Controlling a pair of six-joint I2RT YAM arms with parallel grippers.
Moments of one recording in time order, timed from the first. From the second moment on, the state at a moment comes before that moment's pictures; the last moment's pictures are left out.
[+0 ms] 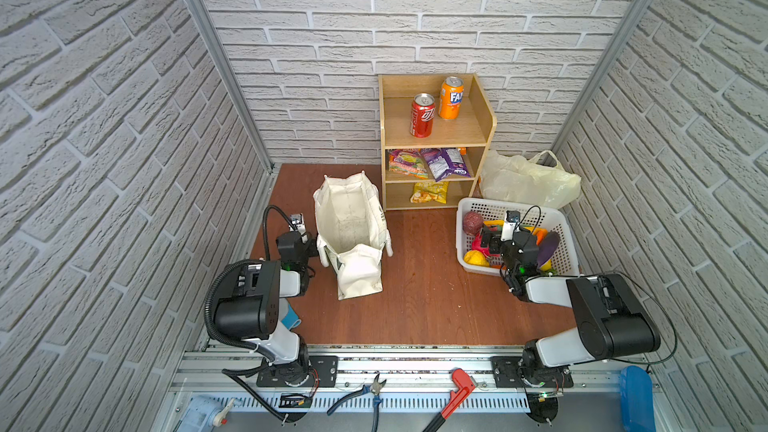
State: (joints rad) left arm 0.06 1.57 0.37 0.80 -0.08 0.03; right arm 0.06 1.48 0.36 0.79 0.16 0.04
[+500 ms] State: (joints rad) left arm 0.06 1.44 0.37 0.69 -0.17 0.01; right arm 0.06 1.29 0.35 0.62 0.22 0.05
